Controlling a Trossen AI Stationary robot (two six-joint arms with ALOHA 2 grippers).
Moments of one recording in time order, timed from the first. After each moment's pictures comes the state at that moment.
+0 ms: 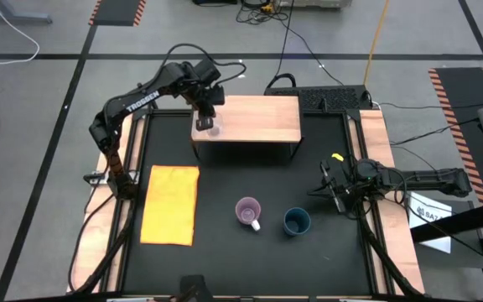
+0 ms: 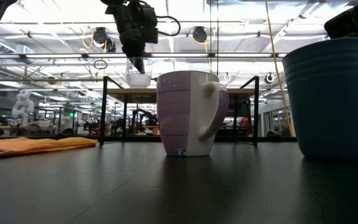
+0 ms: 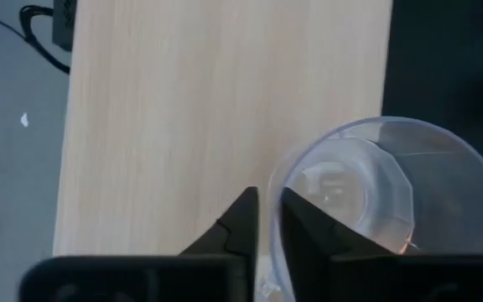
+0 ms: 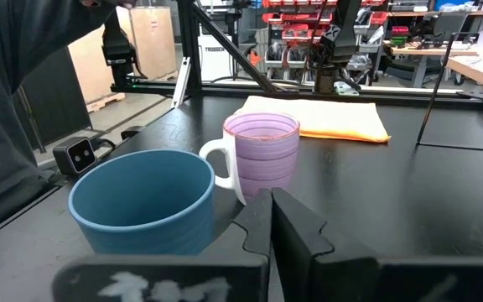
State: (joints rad) left arm 0.66 1.81 1.85 -1.24 0.16 0.54; right arm -0.04 0.21 0.02 0.08 -0.31 0.00
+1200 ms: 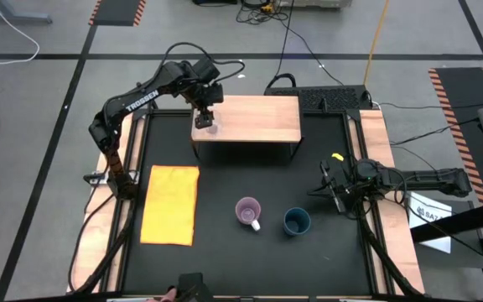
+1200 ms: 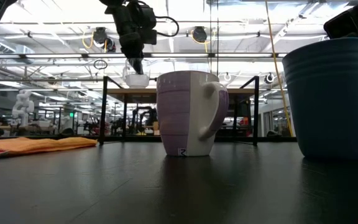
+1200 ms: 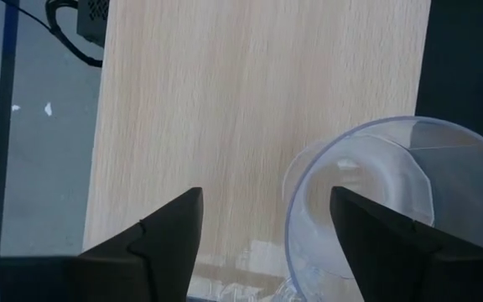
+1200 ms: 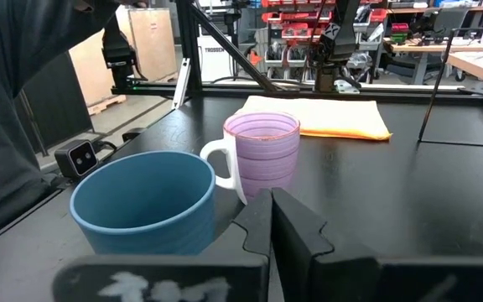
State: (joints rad) left arm 0.66 1.80 1.85 -1.23 0.10 0.55; right arm -0.04 0.21 0.02 0.08 -0.31 0.01
